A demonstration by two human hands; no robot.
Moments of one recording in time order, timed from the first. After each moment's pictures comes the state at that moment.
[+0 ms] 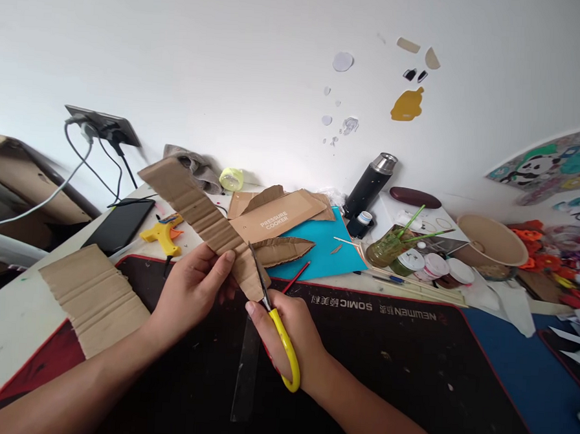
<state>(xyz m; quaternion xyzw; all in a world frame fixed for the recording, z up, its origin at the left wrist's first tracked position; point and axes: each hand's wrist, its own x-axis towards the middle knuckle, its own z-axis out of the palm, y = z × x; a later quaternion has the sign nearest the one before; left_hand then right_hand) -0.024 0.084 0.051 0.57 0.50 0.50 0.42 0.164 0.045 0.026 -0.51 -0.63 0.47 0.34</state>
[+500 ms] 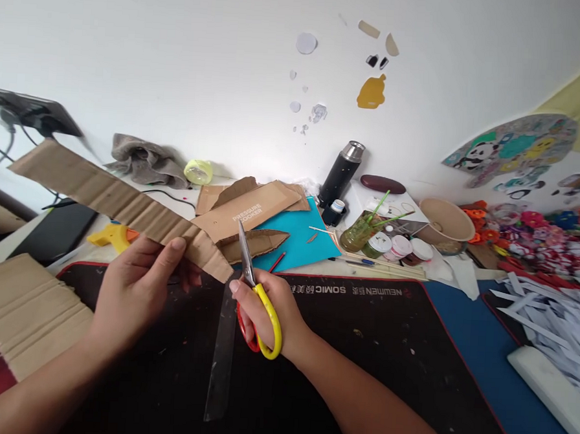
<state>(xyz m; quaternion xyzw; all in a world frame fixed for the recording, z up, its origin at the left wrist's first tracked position) -0.024 0.083 0.069 0.53 0.53 0.53 0.40 0.168 0.058 0.019 -0.45 -0.50 0.63 0.39</state>
